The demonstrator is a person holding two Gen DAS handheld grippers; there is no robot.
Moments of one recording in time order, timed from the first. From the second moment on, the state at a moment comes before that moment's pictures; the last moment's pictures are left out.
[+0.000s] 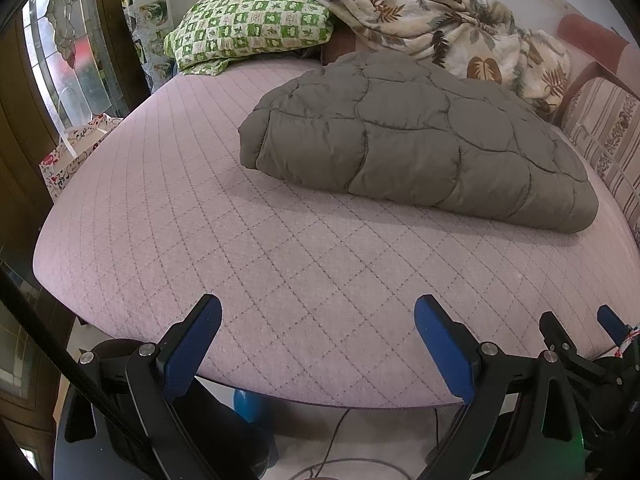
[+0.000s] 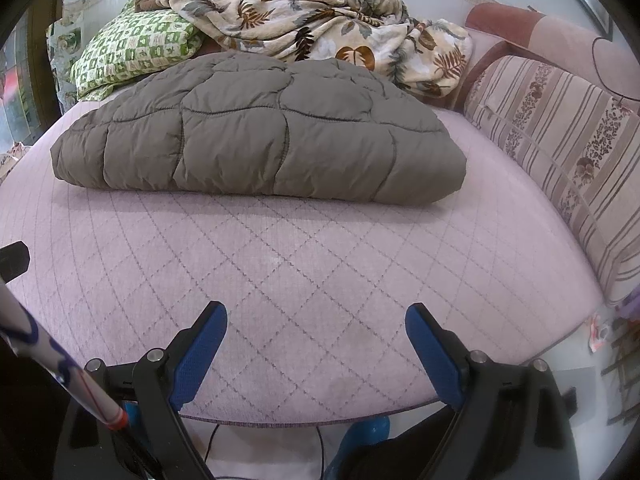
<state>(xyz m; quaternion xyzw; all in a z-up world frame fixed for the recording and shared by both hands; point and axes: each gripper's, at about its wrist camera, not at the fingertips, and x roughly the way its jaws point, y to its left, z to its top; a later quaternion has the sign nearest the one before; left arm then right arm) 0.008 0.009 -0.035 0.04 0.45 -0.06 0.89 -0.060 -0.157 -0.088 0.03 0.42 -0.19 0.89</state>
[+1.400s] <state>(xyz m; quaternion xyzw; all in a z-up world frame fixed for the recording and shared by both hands) -0.017 -0.002 -0.004 0.05 0.38 -0.08 0.92 -0.074 -0.167 -0.066 0.04 0.36 -0.20 0.91</state>
